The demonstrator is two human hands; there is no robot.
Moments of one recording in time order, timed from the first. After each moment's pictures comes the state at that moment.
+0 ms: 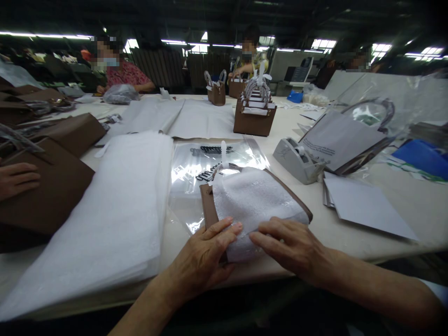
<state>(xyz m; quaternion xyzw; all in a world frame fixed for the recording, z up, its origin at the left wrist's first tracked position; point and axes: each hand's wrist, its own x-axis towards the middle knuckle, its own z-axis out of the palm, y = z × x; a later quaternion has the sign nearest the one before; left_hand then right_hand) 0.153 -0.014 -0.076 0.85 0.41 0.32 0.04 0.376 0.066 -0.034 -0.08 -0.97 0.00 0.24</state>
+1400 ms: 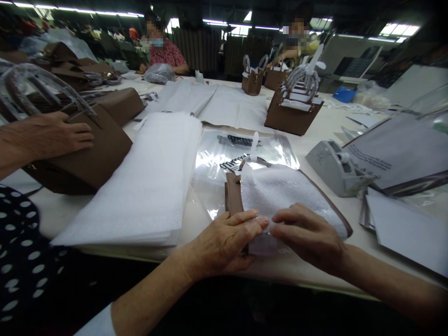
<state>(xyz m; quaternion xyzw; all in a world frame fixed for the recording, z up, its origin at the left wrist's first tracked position) 0.151 -0.019 -0.077 0.85 0.44 0.30 0.08 0.356 0.094 -0.044 0.01 -0.96 0.09 0.27</state>
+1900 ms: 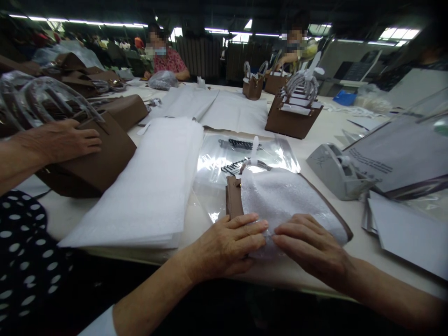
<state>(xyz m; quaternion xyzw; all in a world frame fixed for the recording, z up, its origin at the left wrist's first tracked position) 0.151 -0.018 -0.074 0.87 0.42 0.24 0.03 0.367 0.089 -0.049 0.03 -0.96 0.06 0.28</state>
